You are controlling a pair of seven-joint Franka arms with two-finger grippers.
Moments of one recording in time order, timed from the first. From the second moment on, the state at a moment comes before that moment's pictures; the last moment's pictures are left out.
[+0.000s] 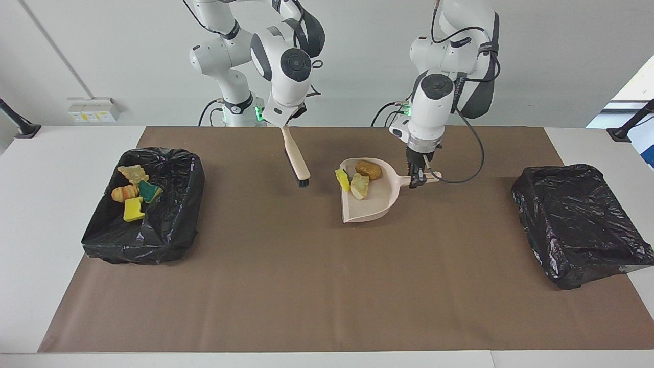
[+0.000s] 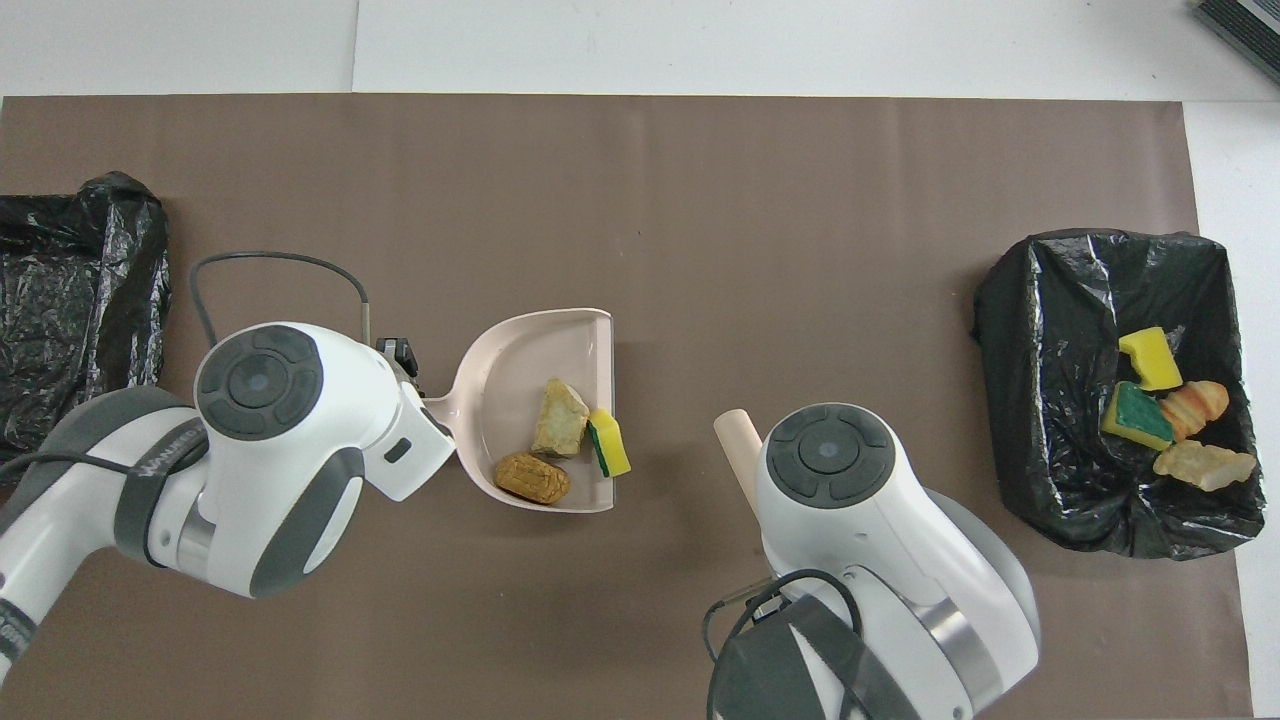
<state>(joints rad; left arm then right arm) -0.41 -0.02 0.02 -2.14 0.06 2.14 1.20 0.51 -0.09 0.05 -2.07 0.05 1.49 0.21</state>
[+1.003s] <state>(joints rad) 0.22 0.01 0.03 -1.91 -0.26 1.89 1.77 0.76 -0.01 0.07 -2.15 0.33 1.79 0.76</state>
